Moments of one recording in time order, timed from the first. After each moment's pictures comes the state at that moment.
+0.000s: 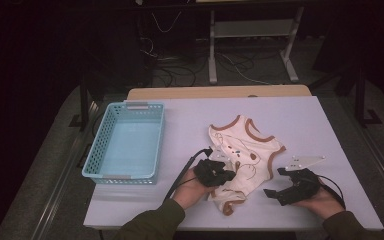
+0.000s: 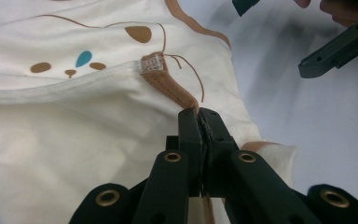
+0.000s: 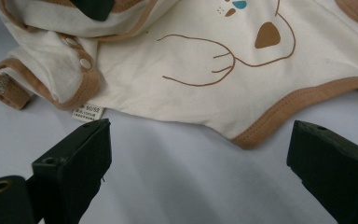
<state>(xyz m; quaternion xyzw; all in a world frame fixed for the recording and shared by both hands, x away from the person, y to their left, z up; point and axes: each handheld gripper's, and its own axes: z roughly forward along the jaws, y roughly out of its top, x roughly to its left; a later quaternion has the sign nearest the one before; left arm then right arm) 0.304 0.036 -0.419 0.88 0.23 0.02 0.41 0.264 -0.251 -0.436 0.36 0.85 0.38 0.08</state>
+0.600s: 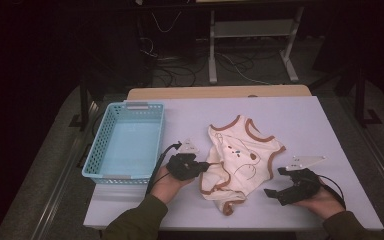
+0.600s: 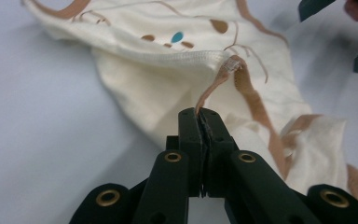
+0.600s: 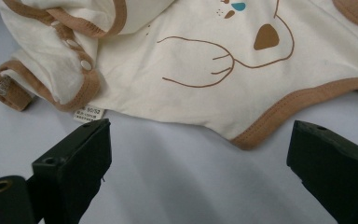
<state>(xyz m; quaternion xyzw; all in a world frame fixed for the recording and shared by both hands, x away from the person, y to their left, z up) 0.312 0.105 -0.414 0.86 0.31 0.05 0.41 0.264 -0.252 -0.435 0.36 0.85 0.38 0.08</state>
